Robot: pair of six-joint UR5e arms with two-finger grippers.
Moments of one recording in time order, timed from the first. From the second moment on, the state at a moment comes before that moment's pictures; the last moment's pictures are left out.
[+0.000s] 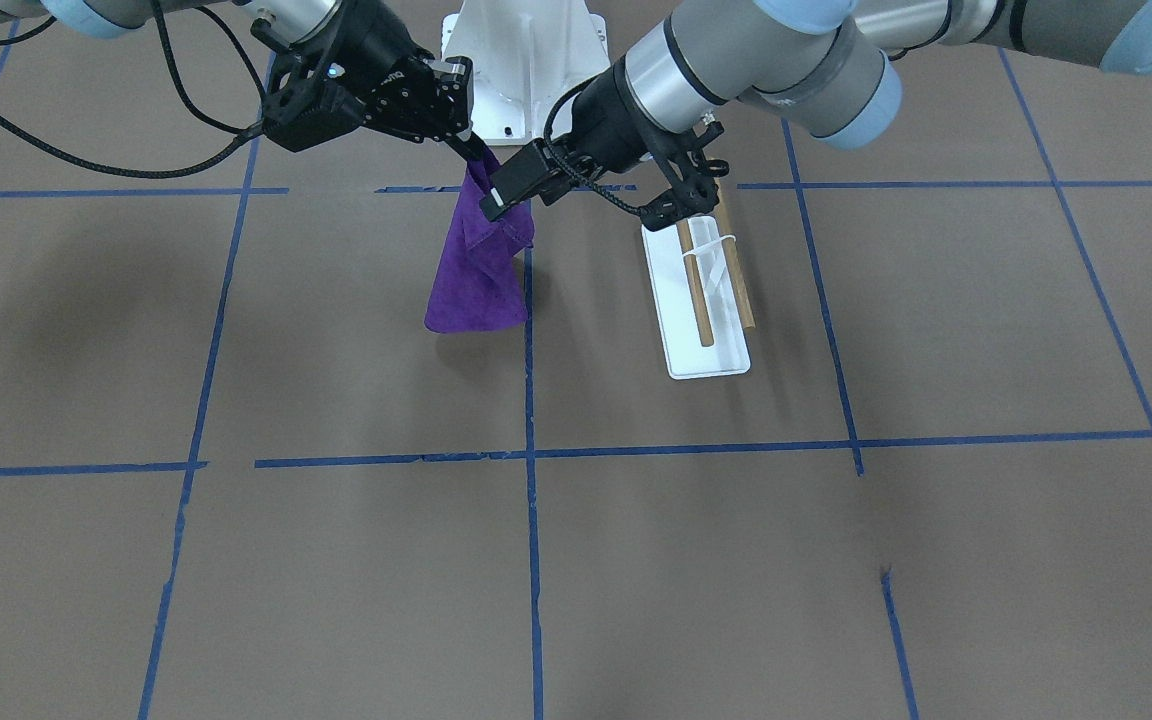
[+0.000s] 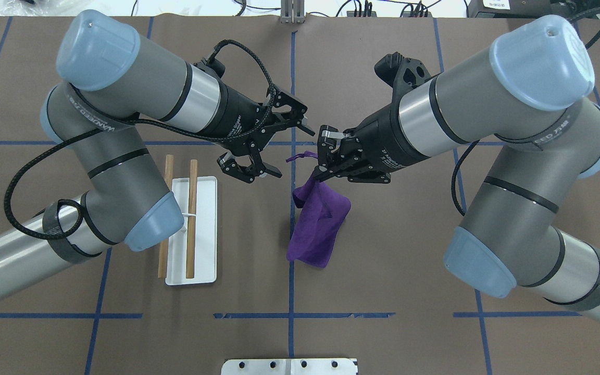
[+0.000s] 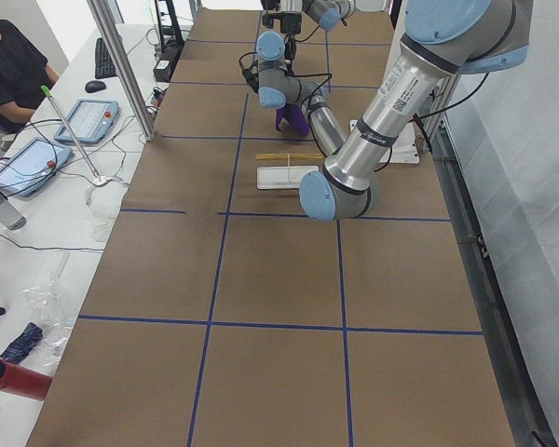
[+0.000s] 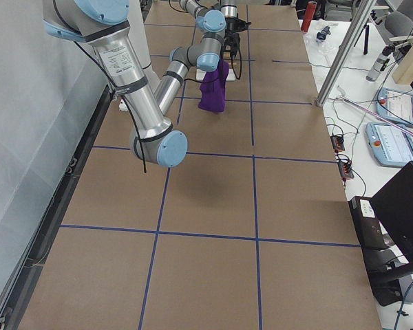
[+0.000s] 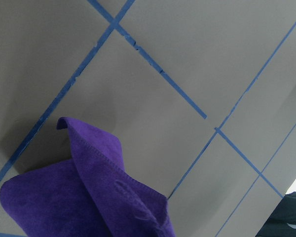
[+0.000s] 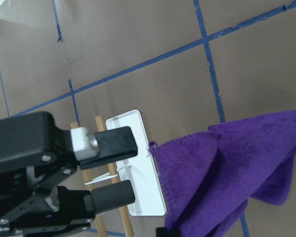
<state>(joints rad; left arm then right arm) -0.69 -2.27 -1.71 -2.22 -2.23 -2.15 0.68 -1.03 2.02 -1.24 2.19 1.63</state>
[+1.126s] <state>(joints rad) -0.66 -2.31 -1.68 -2.23 -2.23 -2.13 0.67 -1.03 2.03 -1.24 2.19 1.64</state>
